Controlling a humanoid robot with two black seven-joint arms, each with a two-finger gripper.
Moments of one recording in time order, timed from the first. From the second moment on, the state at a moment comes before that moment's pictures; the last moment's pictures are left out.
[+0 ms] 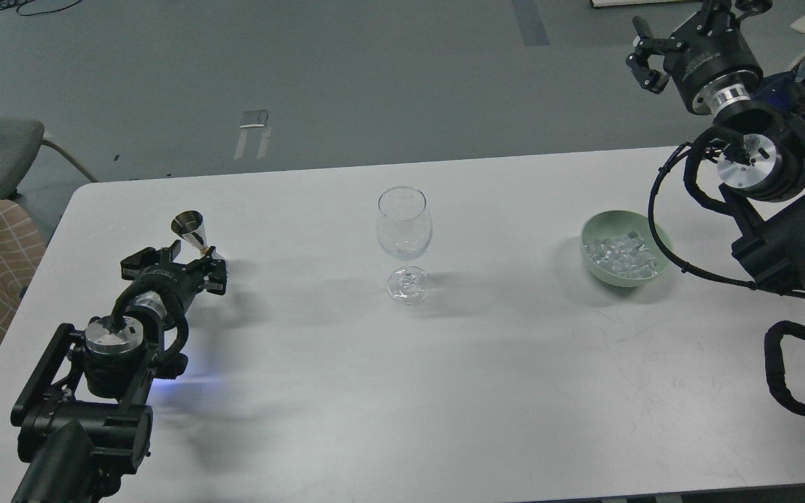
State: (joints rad) left arm -0.29 0.12 -1.51 -1.04 -0.10 0.25 0.04; right arm 0.91 -0.21 1.18 0.56 -0.34 0.25 0.21
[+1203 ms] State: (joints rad) left arm -0.39 0.12 -1.53 -0.91 -0.10 0.22 0.03; right arm 0.91 -0.21 1.17 0.56 -0.35 0.25 0.21
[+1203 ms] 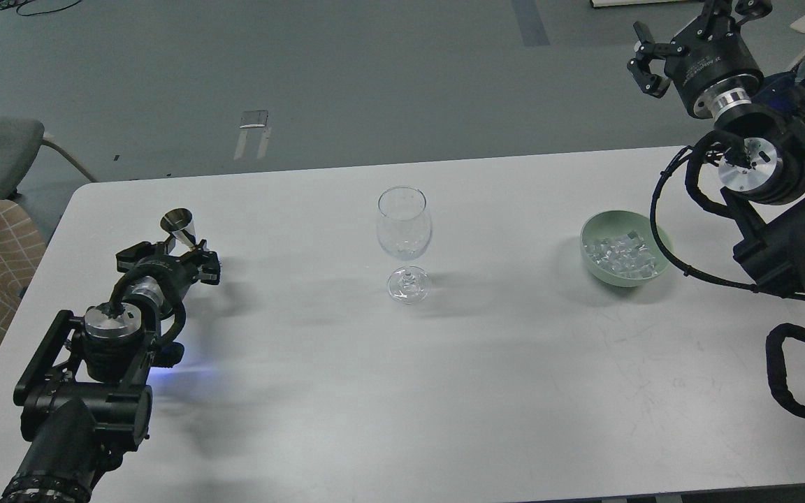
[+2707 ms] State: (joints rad) left arm -0.49 0.12 -1.53 -0.73 -0.12 0.14 0.03; right arm 0.91 -0.21 1.17 0.55 -0.35 0.25 0.21
